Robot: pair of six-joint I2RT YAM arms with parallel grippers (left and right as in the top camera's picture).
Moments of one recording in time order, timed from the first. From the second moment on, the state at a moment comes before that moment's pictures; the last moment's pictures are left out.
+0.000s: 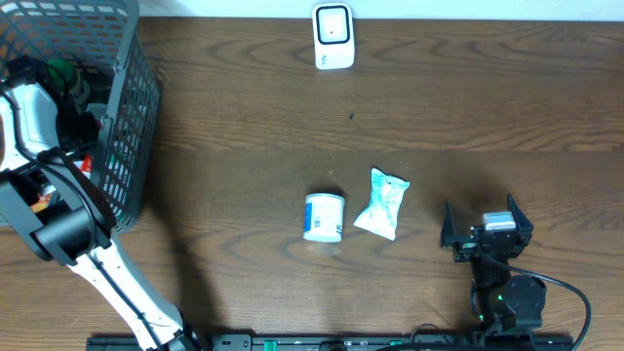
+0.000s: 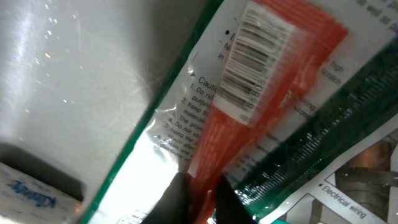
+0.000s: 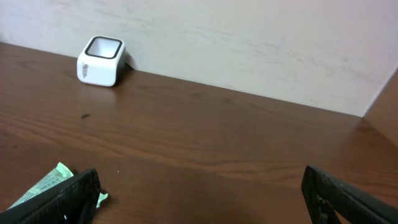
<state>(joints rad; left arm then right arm) 0.52 2.29 1.92 -1.13 -0.08 0.03 0.04 0.01 0.01 -0.07 0.00 -0.17</state>
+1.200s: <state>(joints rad) 0.28 1.46 1.99 -1.45 0.15 -0.32 0.04 0.01 0.01 -0.07 0.00 -0.17</state>
